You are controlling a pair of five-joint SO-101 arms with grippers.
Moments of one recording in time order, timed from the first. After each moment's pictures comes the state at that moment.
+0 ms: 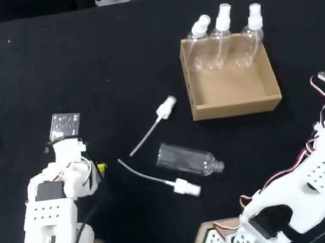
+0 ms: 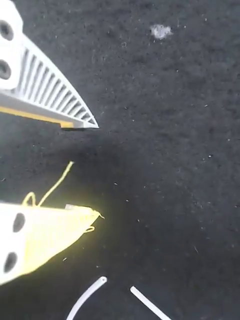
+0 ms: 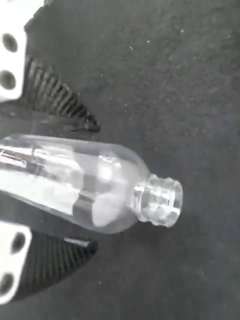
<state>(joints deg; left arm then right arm) -6.2 -61.2 78.6 50.3 -7.9 53.5 32.4 -14.0 89.3 57.7</state>
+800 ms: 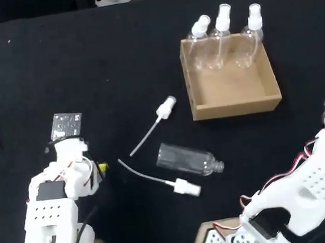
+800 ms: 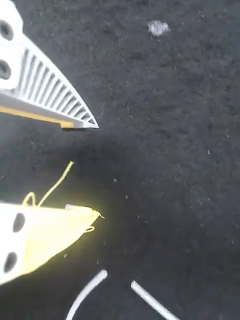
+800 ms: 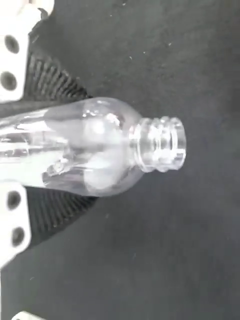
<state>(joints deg) -5.2 -61.2 78.5 50.2 -7.9 53.7 24.0 -26.6 98.1 50.9</state>
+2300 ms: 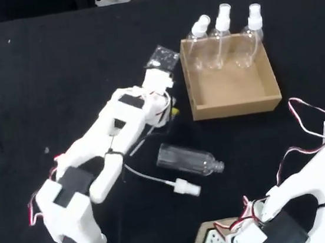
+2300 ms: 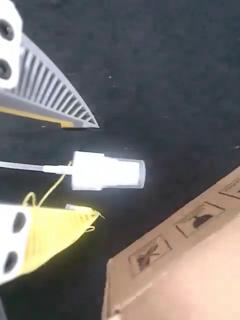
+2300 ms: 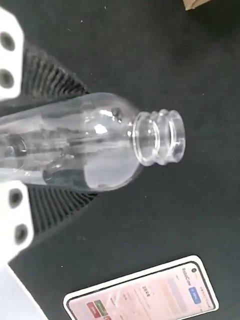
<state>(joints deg) 22.9 13.1 15.1 34.3 -7.9 56.3 -25.4 37.1 54.7 37.9</state>
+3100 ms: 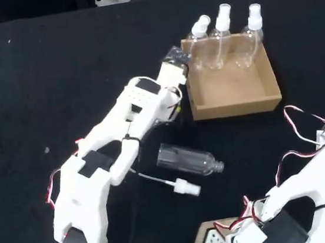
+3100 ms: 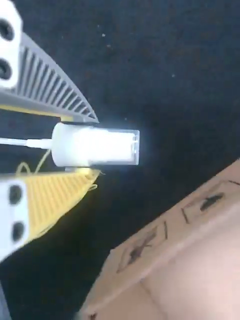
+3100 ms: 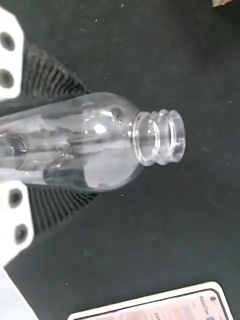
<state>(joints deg) 25.1 29.9 -8.4 54.0 -7.6 56.5 -25.4 42.8 52.5 39.5</state>
